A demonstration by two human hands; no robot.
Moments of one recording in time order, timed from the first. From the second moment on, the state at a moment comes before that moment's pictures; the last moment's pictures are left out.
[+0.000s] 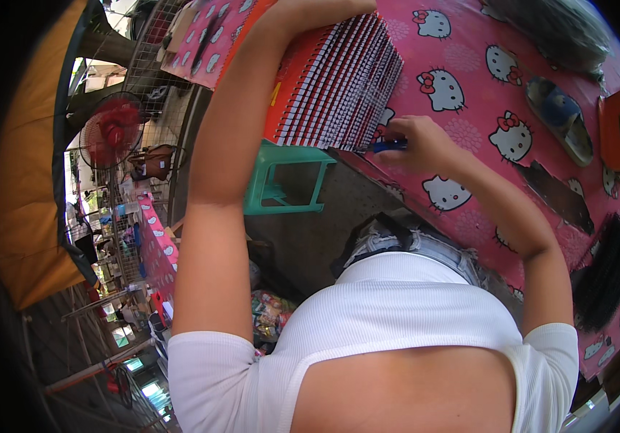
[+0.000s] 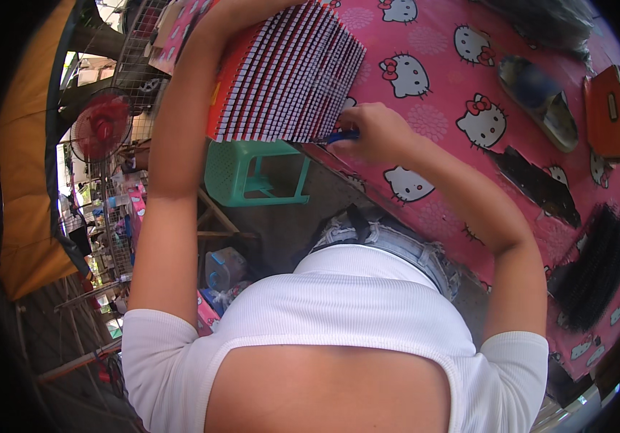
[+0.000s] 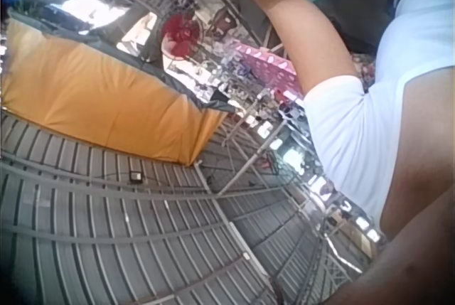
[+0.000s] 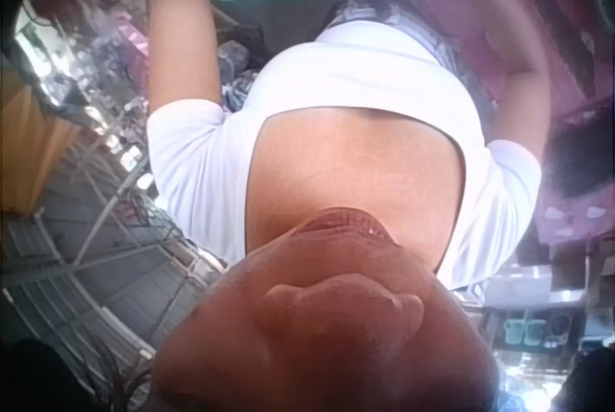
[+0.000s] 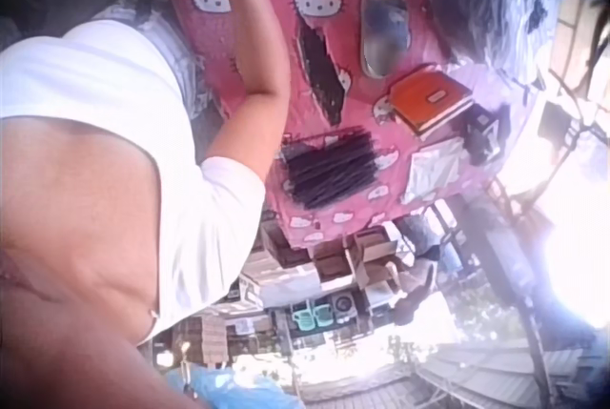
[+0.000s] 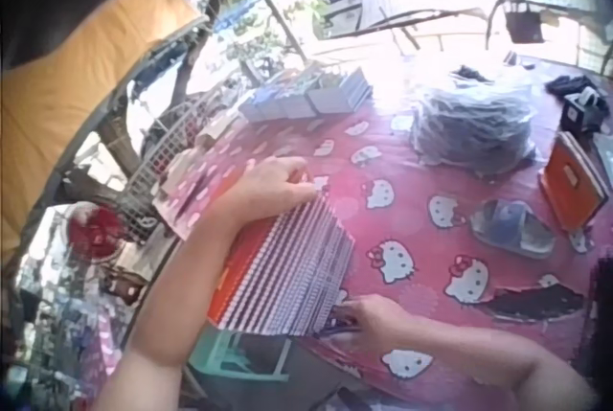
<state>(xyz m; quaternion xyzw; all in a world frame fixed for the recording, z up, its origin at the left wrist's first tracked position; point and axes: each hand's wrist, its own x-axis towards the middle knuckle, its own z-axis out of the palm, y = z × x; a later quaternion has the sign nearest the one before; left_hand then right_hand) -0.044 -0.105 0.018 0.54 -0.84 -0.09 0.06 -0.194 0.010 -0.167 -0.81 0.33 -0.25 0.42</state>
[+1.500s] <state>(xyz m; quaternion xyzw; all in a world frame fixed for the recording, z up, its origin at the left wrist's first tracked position) -0.043 -0.098 0.020 0.56 -0.82 -0.07 0.03 -0.192 0.014 -0.147 -0.82 0.40 -0.07 0.39</state>
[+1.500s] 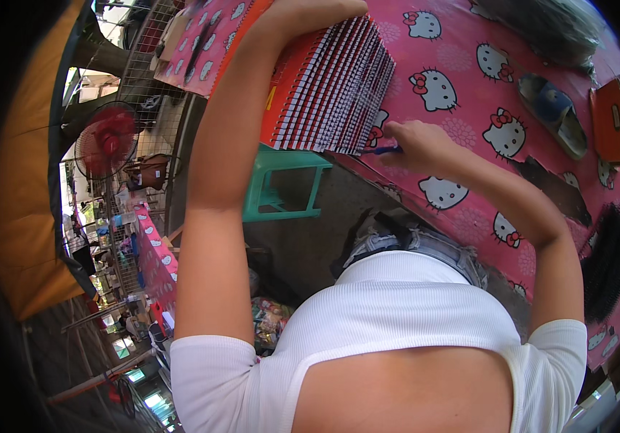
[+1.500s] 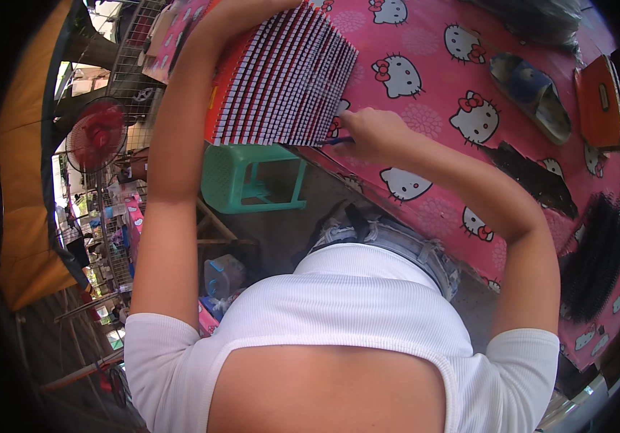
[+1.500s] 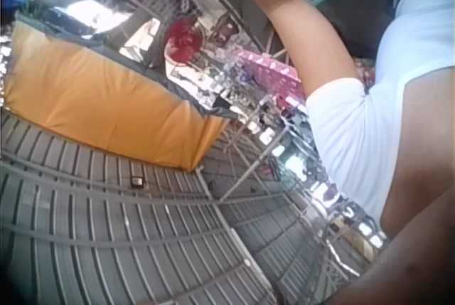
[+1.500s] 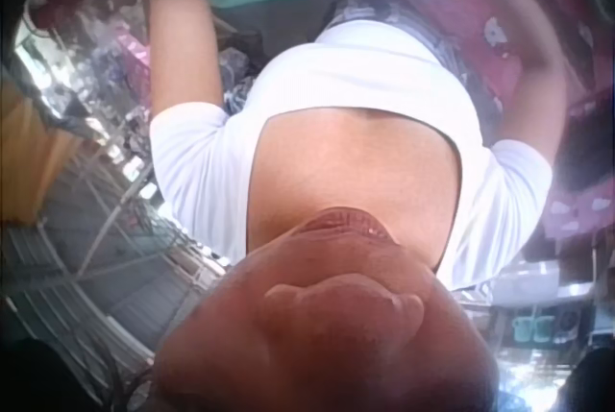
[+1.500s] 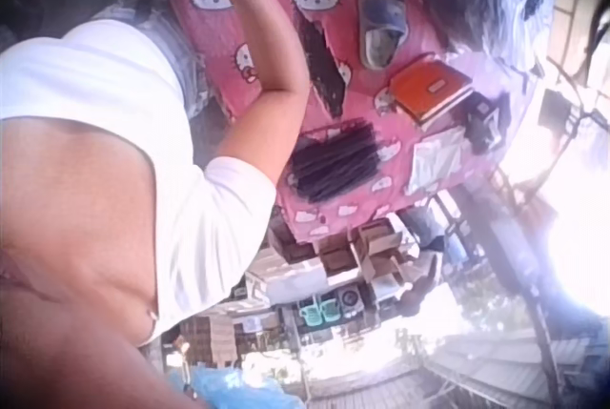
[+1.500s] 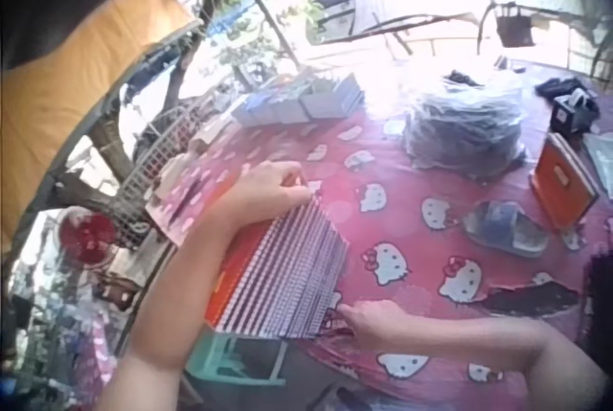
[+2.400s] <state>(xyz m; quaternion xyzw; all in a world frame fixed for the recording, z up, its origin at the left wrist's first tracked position) -0.036 -0.099 0.019 0.57 -0.82 -0.06 0.03 -0.199 0.012 -0.167 -0.92 0.30 -0.21 0.12</state>
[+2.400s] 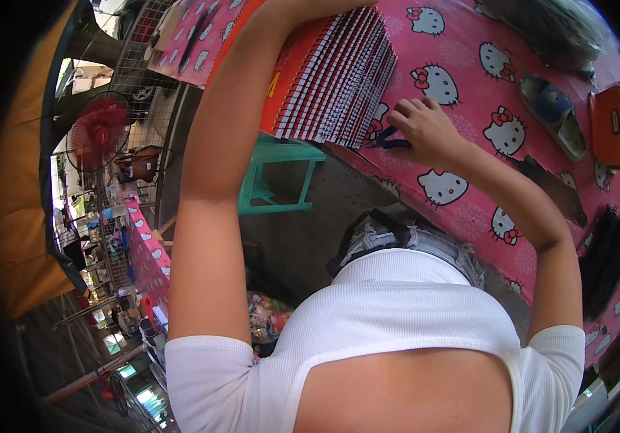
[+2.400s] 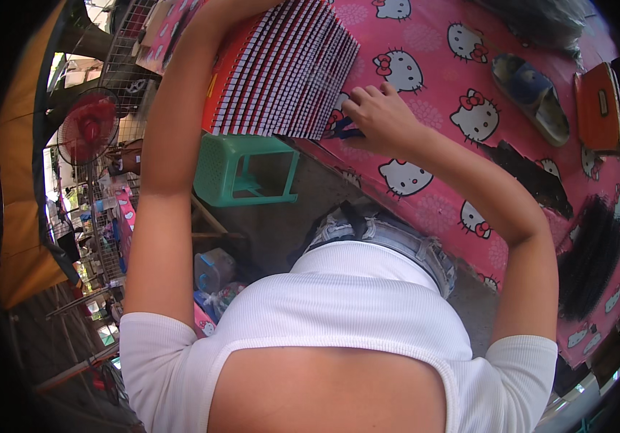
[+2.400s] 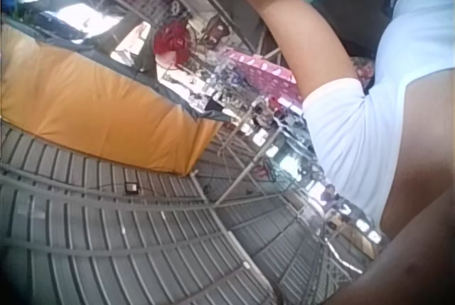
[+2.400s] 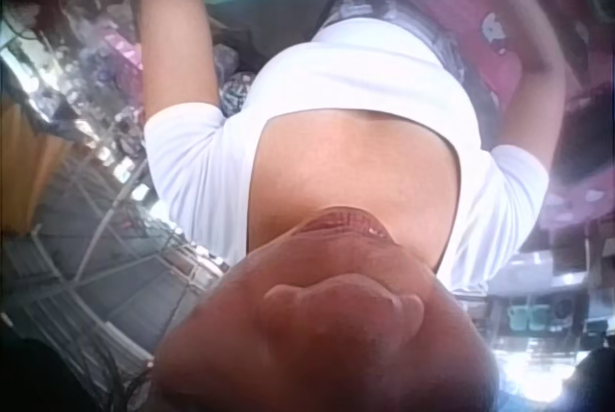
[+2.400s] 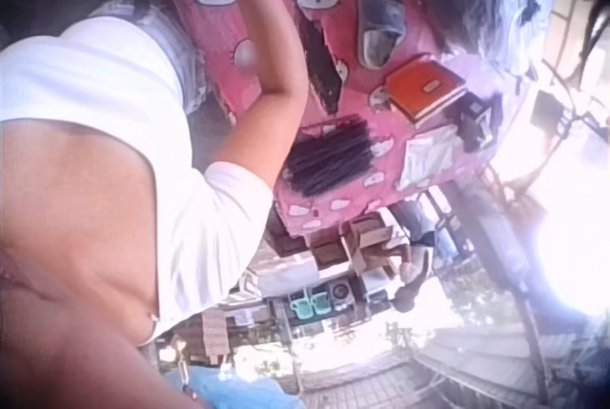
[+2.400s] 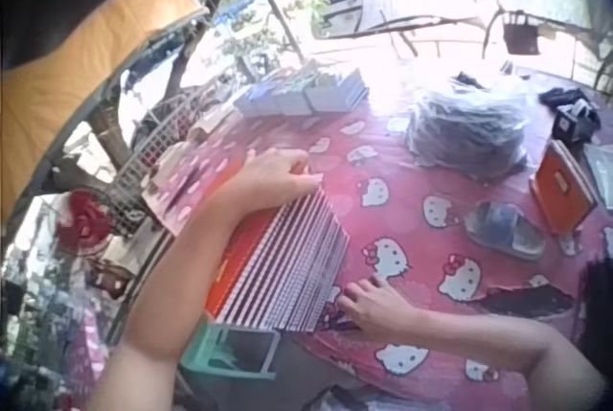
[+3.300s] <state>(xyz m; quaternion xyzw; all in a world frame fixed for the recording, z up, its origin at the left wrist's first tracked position) -0.036 -0.102 0.009 0.51 -0.83 -0.09 0.21 -0.184 0.025 -0.174 -0.92 0.35 -0.15 0.13</state>
